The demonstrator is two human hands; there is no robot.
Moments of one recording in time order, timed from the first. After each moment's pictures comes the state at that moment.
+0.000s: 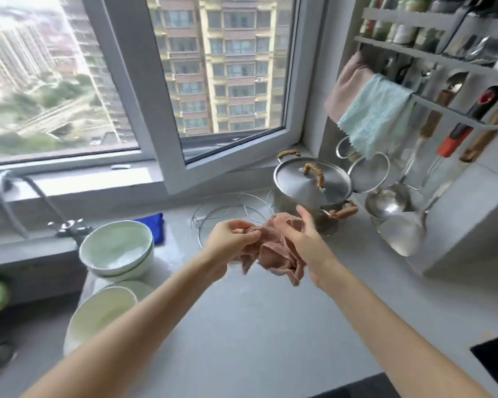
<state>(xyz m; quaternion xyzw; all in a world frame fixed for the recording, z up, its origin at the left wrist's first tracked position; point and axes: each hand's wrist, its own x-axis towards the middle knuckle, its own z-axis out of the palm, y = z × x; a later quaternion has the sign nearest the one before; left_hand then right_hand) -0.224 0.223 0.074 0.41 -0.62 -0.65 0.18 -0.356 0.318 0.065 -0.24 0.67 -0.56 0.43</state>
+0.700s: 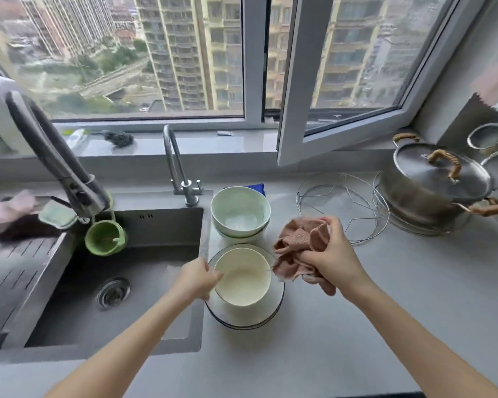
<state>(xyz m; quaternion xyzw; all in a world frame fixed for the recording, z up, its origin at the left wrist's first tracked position) 0.071 0.127 -0.023 0.64 -0.66 -0.38 -0.04 -0.150 0.240 0.044 -0.35 0.72 -0.46 0.38</state>
